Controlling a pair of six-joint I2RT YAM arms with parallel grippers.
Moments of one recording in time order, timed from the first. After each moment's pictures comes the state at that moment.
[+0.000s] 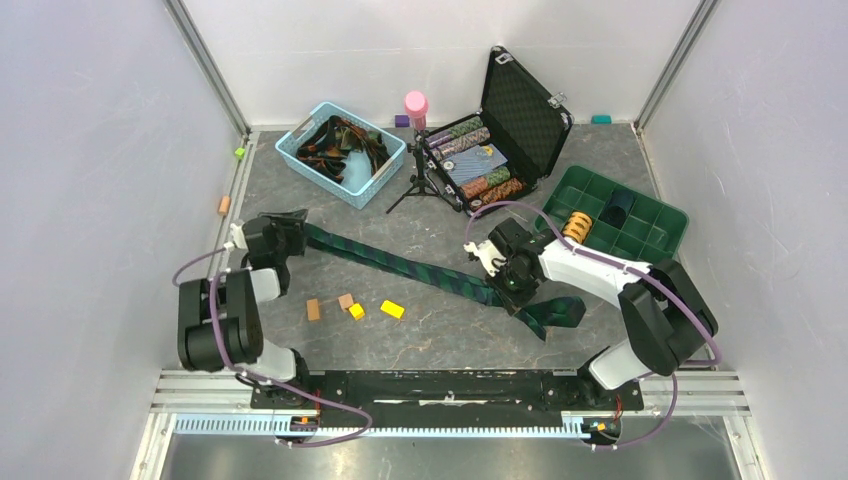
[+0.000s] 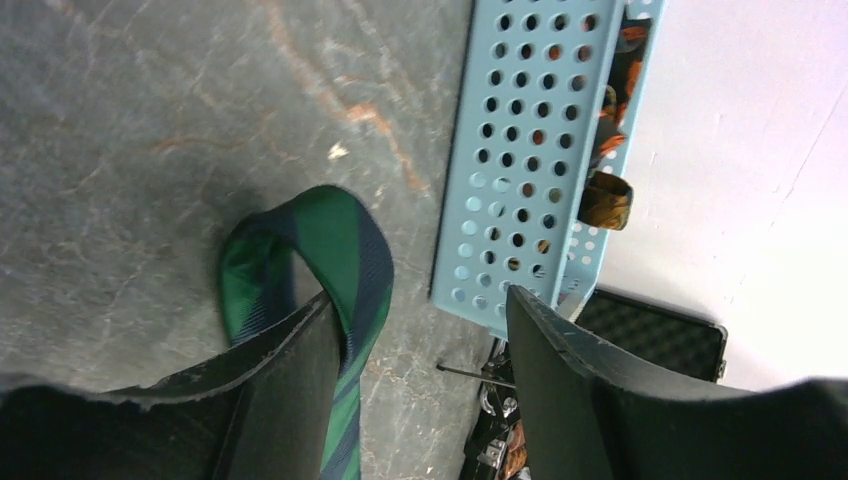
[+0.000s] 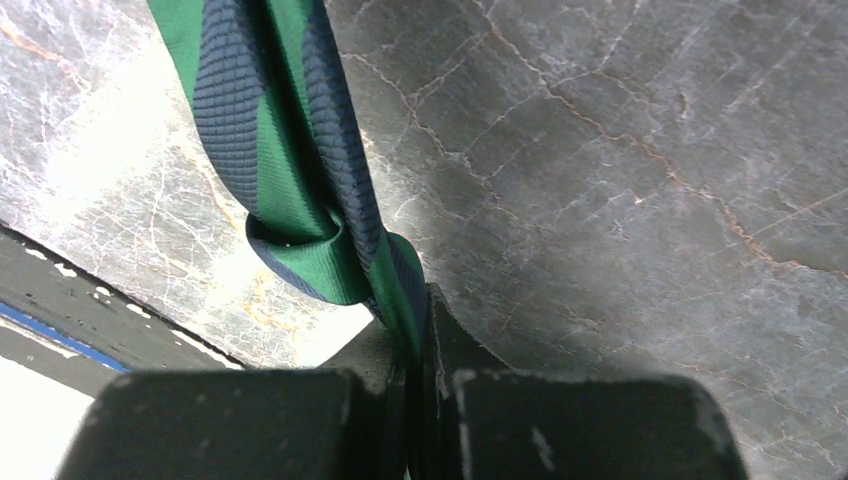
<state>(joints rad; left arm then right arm) 0.22 1.53 0.42 0.65 0.10 -1.32 0.61 1.52 0.85 -0.74 -0.17 -0.16</state>
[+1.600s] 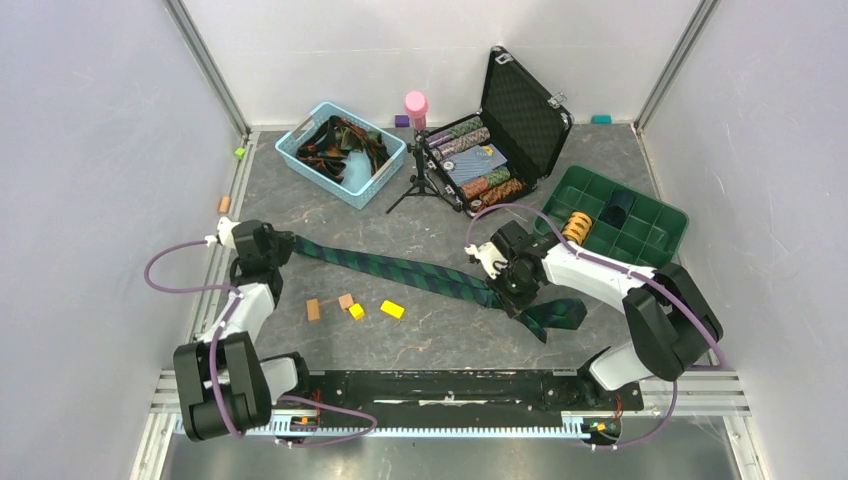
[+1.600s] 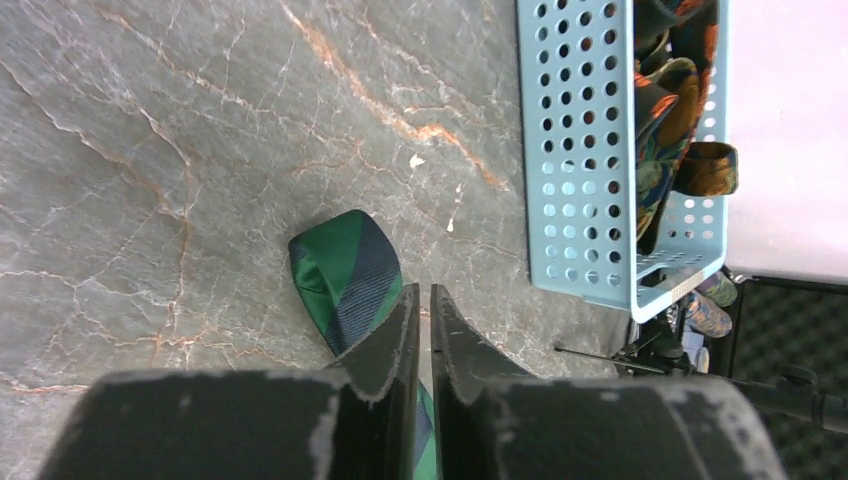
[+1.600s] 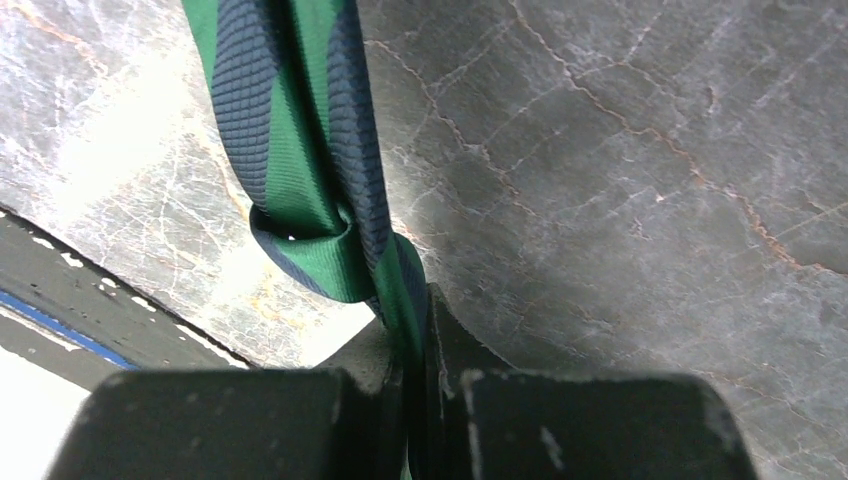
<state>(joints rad) 0.23 1.13 0.46 0.17 -0.06 -0.92 0.61 1.48 0.82 -0.72 -0.18 -0.17</state>
